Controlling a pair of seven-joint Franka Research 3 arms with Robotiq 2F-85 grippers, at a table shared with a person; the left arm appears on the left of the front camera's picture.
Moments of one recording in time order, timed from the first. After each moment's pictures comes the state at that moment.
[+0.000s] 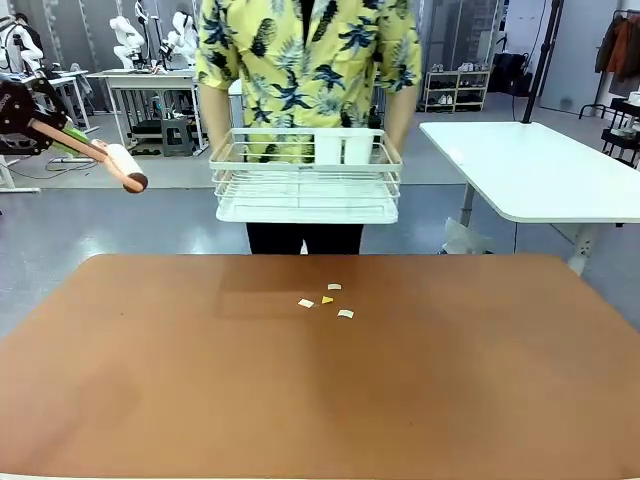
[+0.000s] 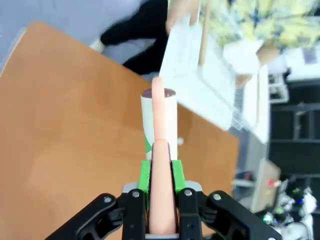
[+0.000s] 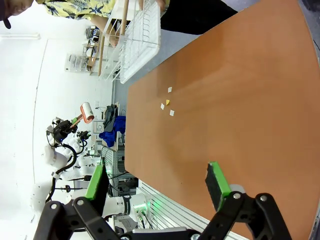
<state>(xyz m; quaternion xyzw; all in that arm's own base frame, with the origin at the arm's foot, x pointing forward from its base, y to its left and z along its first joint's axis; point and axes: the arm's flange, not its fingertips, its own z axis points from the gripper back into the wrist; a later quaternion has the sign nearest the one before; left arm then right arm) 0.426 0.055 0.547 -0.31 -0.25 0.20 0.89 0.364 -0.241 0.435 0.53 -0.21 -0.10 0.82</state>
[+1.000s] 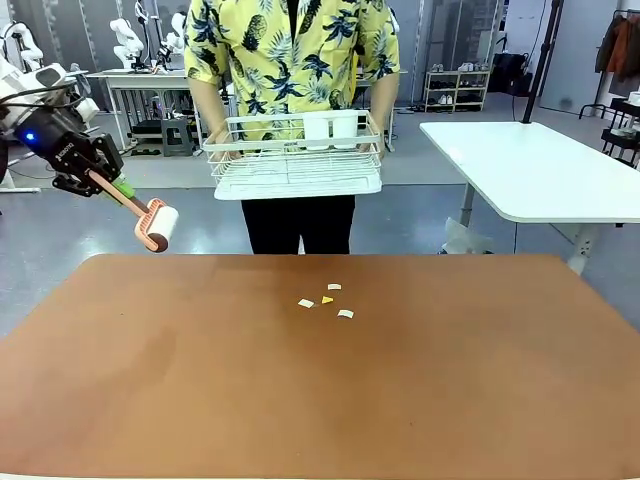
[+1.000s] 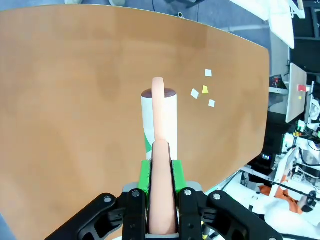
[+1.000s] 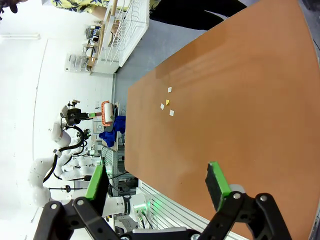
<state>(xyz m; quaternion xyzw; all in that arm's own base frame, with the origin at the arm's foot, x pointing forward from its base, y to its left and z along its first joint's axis) 0.530 0.045 0.469 -0.31 -0.08 0.01 0.95 0.365 -0.241 0.435 0.53 -0.21 -0.10 0.82</state>
